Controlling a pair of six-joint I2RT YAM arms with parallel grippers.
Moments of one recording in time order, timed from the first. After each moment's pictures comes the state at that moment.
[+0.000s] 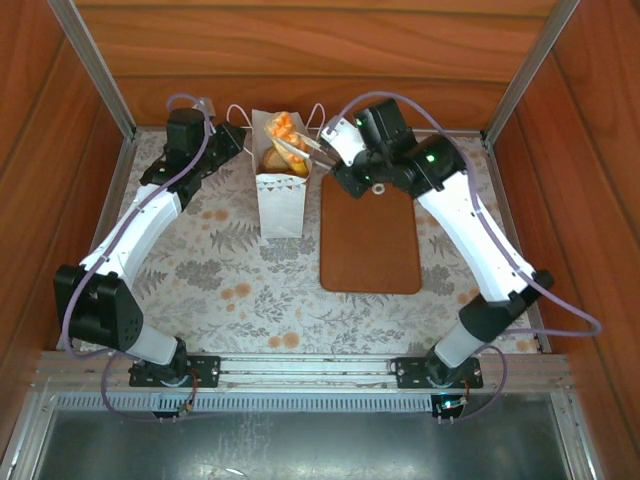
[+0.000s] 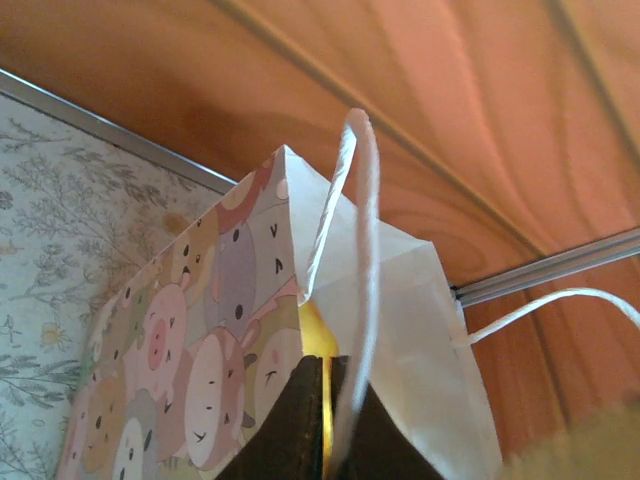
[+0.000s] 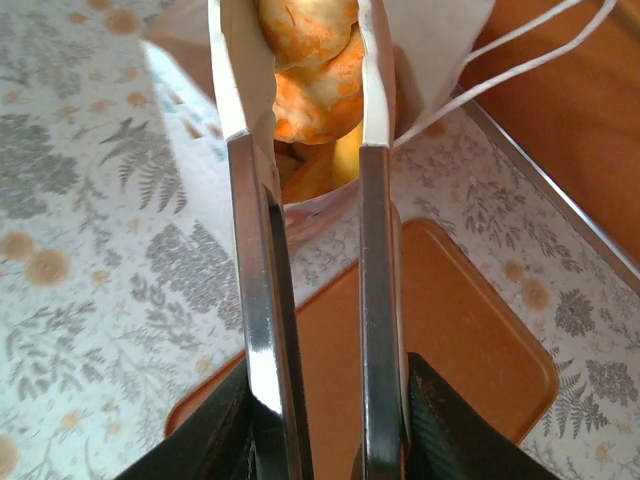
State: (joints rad) left arm -0.26 1.49 1.32 -0.19 0.21 -0.79; right arm 0.68 1.68 2.05 -1.19 0.00 -0.29
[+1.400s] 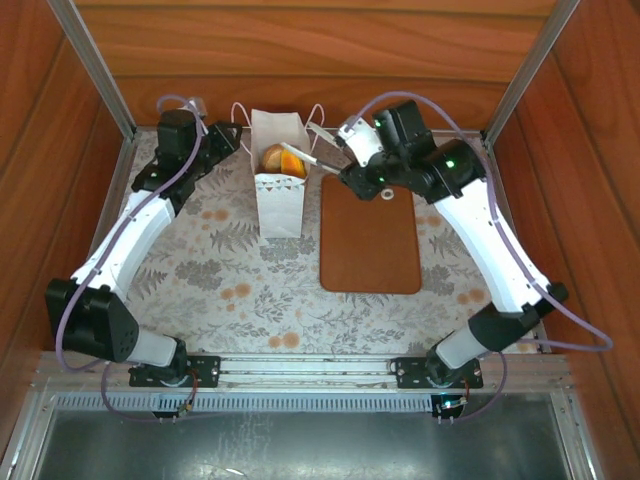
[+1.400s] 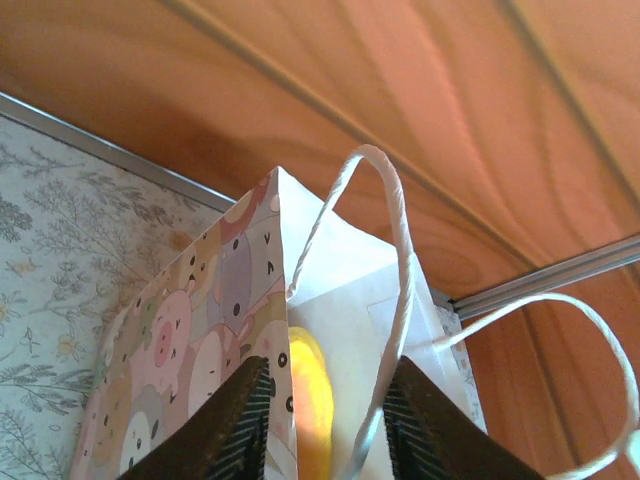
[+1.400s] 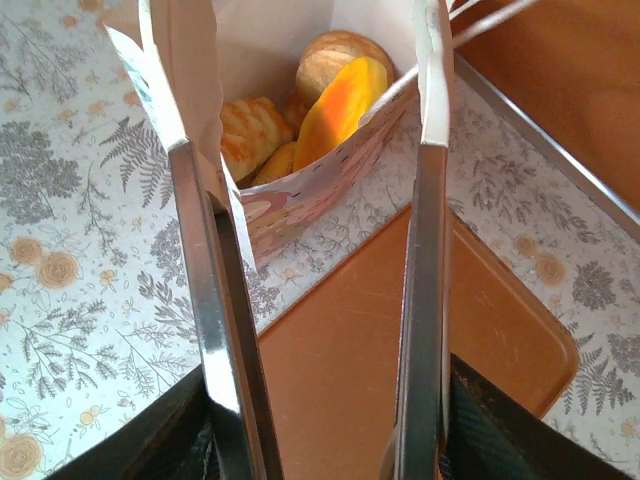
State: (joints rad) left arm -0.25 1.41 1.29 -0.20 0.19 -0.77; right arm 0.66 1.52 1.95 -1.19 -0.05 -0.22
